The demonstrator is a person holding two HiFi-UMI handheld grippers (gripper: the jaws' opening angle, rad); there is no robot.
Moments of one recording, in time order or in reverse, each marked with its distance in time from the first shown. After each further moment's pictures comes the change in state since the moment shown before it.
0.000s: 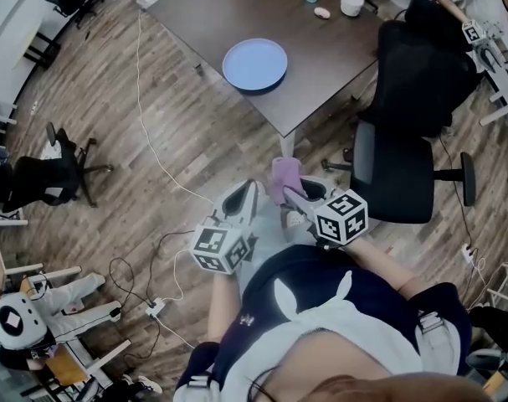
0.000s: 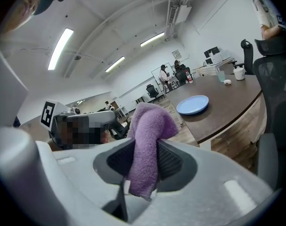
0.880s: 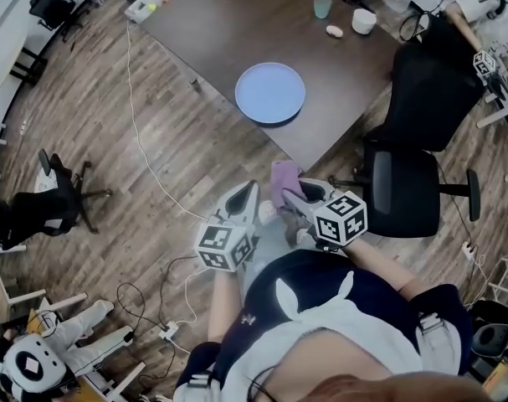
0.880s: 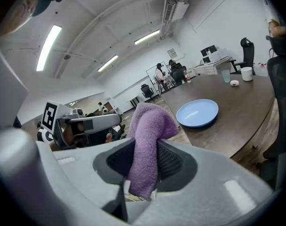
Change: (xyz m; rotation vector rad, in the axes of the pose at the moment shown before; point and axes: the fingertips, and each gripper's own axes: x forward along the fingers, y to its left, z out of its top) left arm 0.069 0.143 0.064 0.006 0.068 -0.060; right arm 0.137 -0.026 0.091 0.032 0.009 -0.059
